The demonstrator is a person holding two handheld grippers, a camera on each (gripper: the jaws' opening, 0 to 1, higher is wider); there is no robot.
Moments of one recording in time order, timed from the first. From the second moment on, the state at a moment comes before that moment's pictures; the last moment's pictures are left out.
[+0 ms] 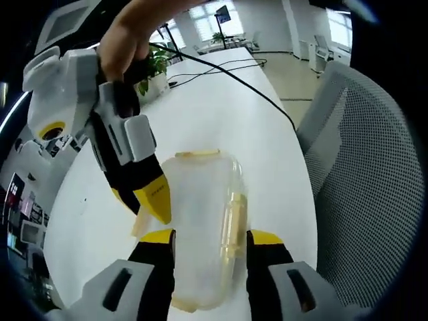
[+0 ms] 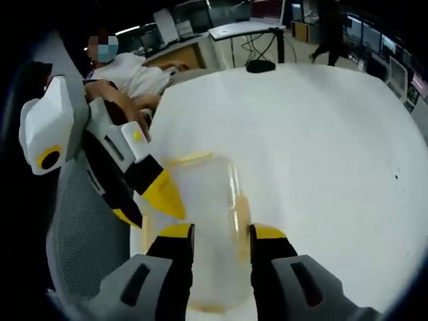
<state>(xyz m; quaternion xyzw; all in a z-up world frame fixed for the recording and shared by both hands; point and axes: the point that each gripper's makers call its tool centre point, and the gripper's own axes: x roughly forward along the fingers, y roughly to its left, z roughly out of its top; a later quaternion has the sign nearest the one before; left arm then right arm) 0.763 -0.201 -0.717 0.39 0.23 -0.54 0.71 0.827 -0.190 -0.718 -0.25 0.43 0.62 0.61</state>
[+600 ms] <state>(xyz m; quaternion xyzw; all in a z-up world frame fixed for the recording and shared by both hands) 0.764 -0.208 -0.719 0.42 0.21 -0.55 0.69 0.827 -0.191 -0.722 -0.24 0.45 0.62 0.59</state>
